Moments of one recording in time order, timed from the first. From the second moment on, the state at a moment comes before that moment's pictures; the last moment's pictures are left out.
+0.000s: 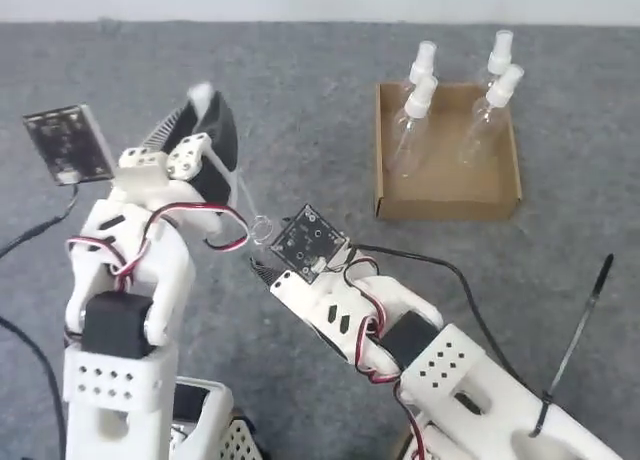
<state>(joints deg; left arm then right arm) 2.6 -58.2 38.3 46.5 26.8 -49.1 -49.6 66.2 18.9 7.6</state>
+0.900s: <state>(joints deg) 11.4 -58.3 44.2 58.2 16.5 -44.7 -49.8 67.7 18.1 -3.4</state>
